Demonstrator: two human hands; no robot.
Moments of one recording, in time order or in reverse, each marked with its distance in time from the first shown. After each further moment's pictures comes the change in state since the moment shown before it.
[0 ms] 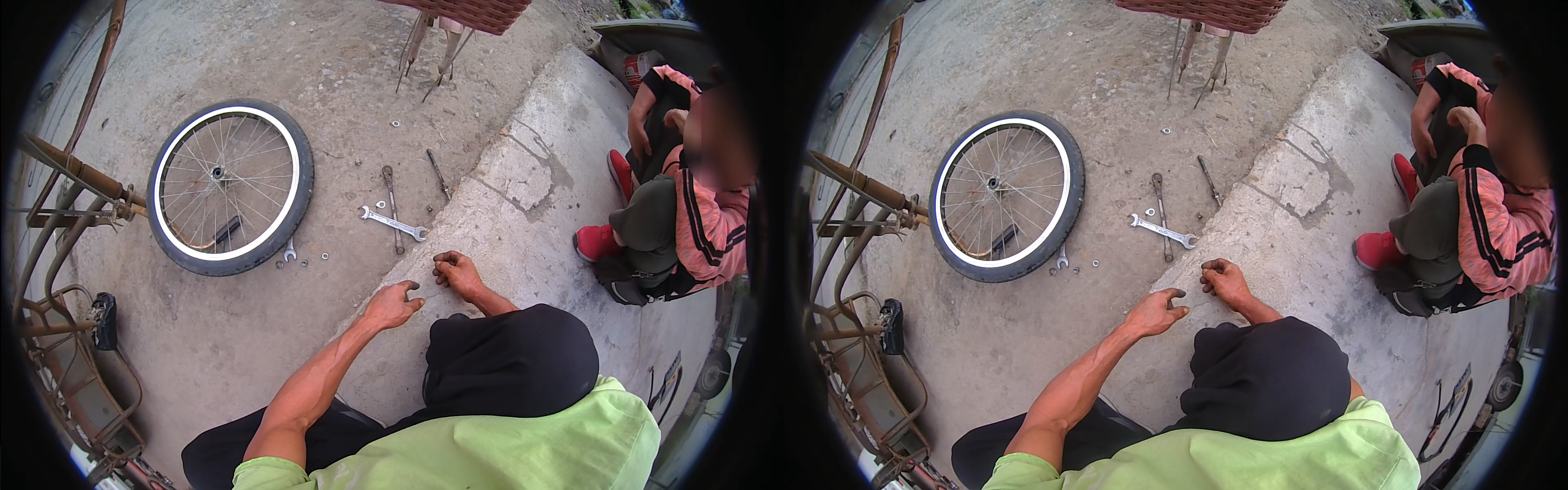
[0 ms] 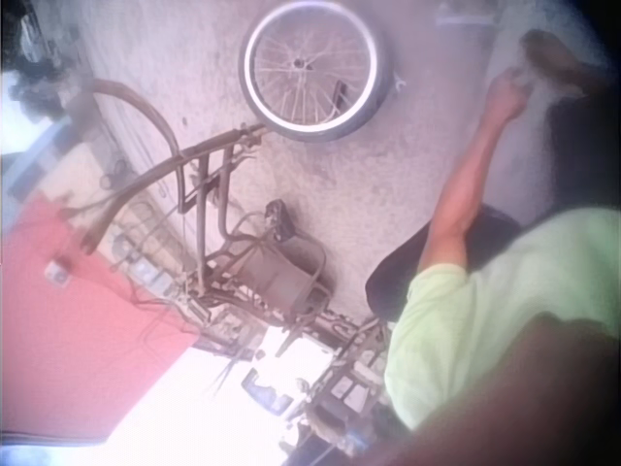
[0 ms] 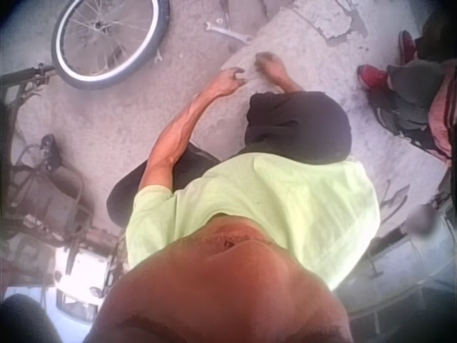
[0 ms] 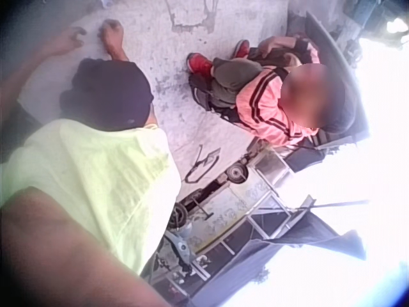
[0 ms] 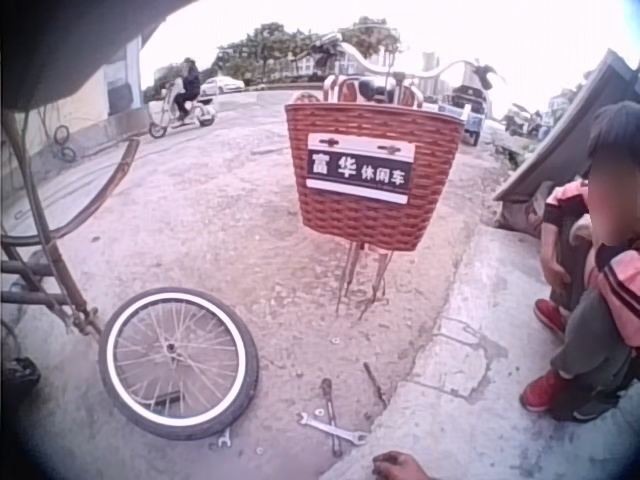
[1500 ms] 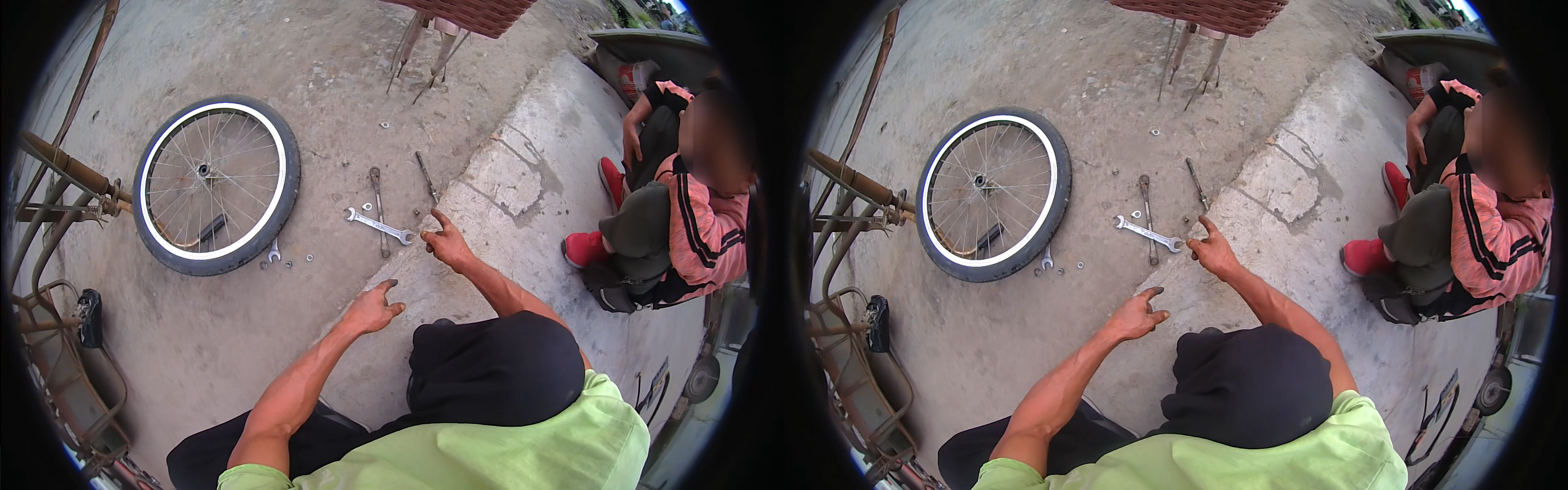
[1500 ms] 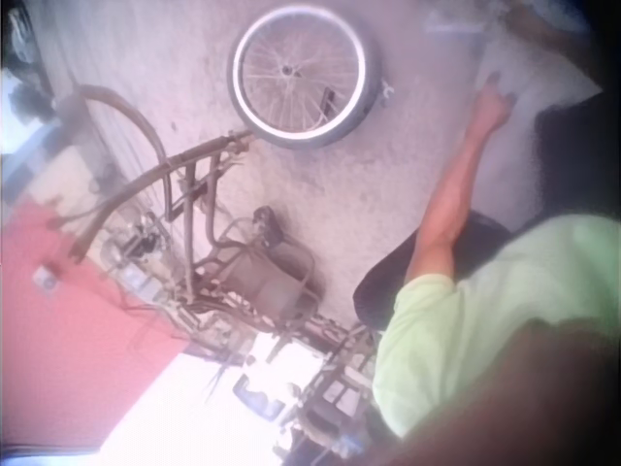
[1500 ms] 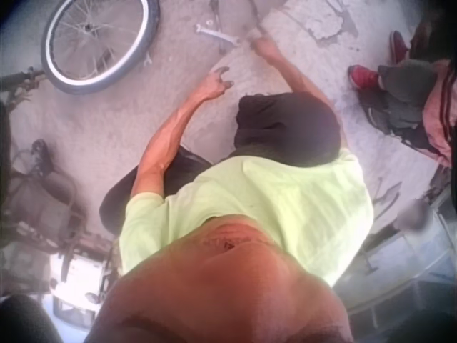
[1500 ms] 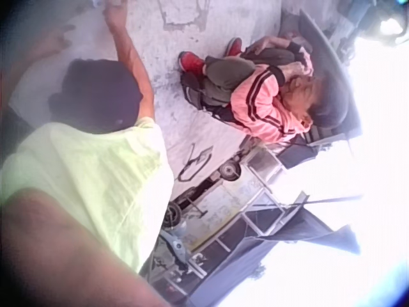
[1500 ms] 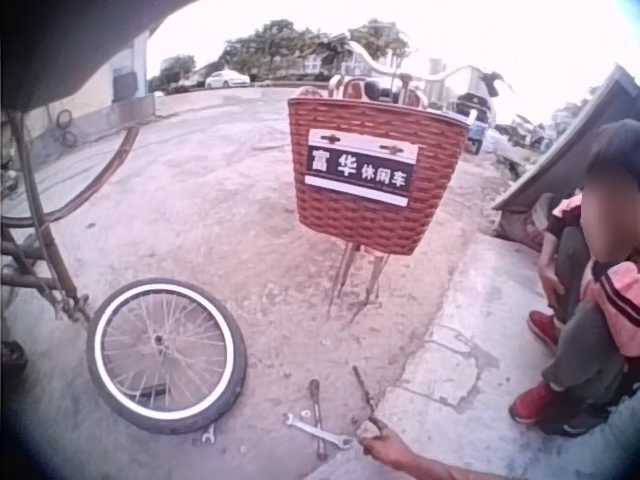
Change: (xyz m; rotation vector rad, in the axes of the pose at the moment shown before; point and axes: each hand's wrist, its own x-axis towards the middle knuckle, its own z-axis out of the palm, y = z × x) left_hand 0.002 -0.016 0.004 -0.158 -0.010 -0.048; right_hand 0.048 -0.066 -0.013 -0.276 0.069 -0.137
